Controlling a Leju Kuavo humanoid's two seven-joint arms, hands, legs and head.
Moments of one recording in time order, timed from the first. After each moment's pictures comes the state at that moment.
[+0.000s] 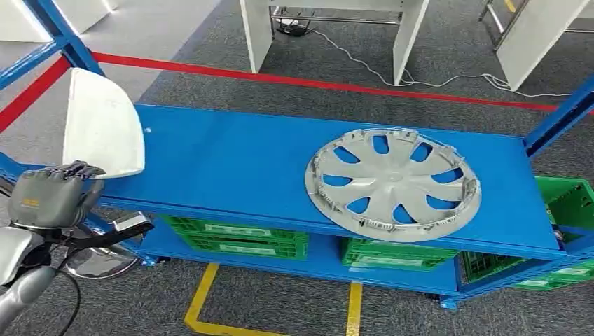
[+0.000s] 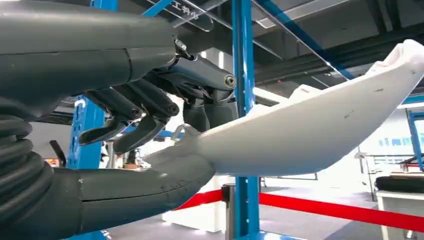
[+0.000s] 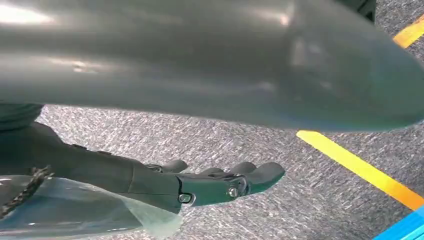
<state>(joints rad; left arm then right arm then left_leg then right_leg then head) -0.12 0.52 -0.27 -1.62 -1.26 0.39 0.13 0.02 -0.47 1.32 -1.01 -0.82 -0.60 -0.16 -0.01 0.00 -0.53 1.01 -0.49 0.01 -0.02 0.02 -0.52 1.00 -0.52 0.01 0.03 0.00</state>
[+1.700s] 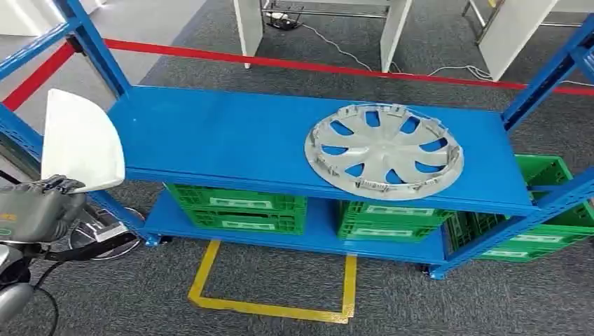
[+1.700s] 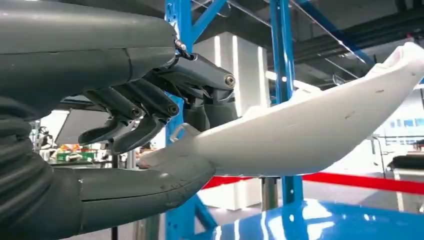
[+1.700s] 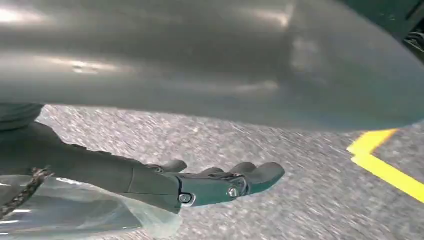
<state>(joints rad) 0.02 0.57 -0.19 -1.68 -1.24 0.38 0.16 0.02 -0.46 1.35 -1.01 -0.84 -0.60 -0.13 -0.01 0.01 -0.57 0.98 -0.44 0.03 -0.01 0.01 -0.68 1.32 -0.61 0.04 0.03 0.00</state>
